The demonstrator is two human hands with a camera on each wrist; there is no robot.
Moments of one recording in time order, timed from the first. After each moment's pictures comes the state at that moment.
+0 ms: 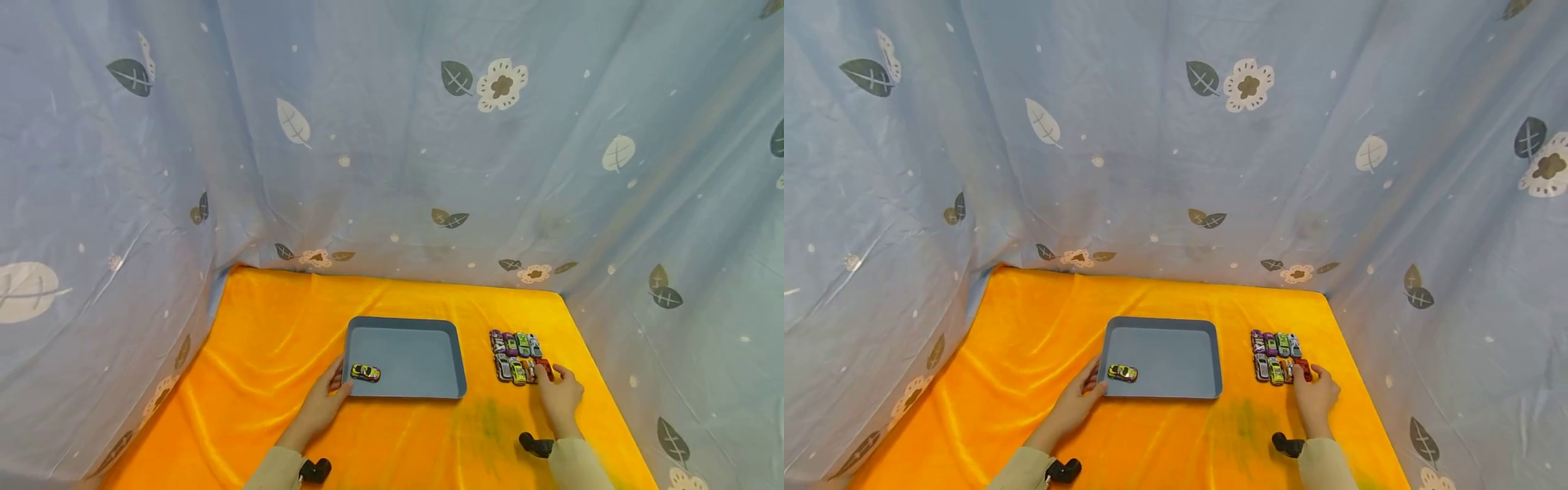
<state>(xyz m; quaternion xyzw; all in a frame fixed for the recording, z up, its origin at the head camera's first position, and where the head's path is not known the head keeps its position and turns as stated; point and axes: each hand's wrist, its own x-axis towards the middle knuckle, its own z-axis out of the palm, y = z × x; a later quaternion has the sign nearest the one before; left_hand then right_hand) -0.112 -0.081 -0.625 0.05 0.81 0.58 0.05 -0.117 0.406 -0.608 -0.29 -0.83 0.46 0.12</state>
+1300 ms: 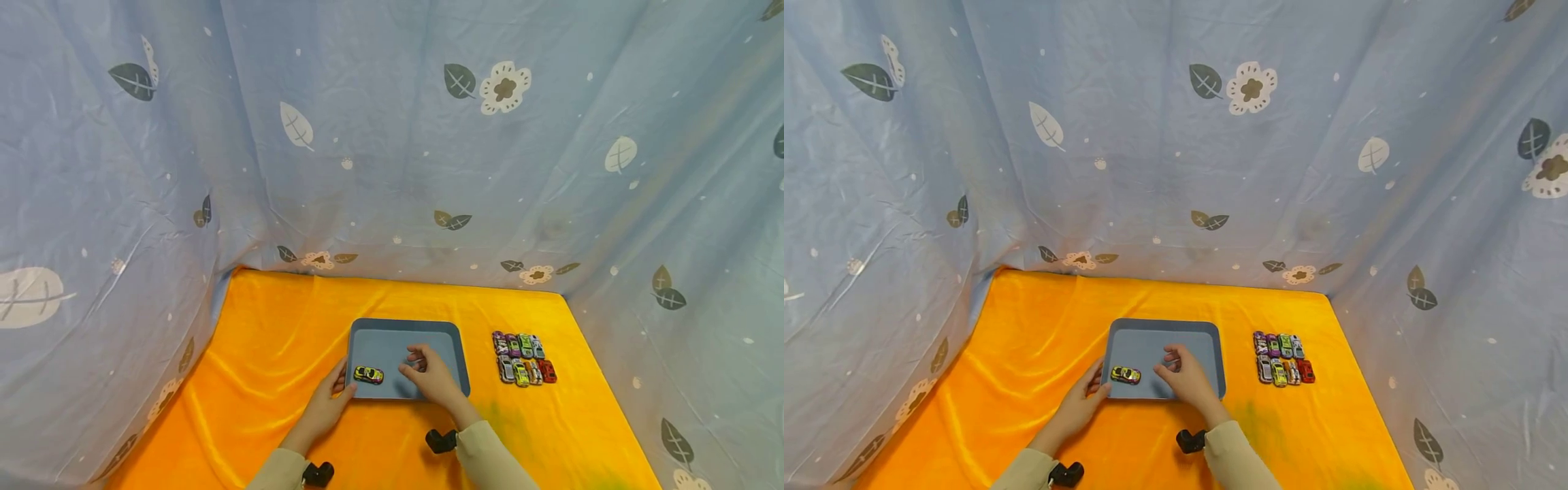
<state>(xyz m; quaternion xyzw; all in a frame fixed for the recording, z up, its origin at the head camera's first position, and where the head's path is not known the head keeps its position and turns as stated) -0.110 -0.084 -0.627 0.06 0.81 0.58 0.06 -0.143 0.181 -0.576 0.08 -0.86 0.50 -0.08</state>
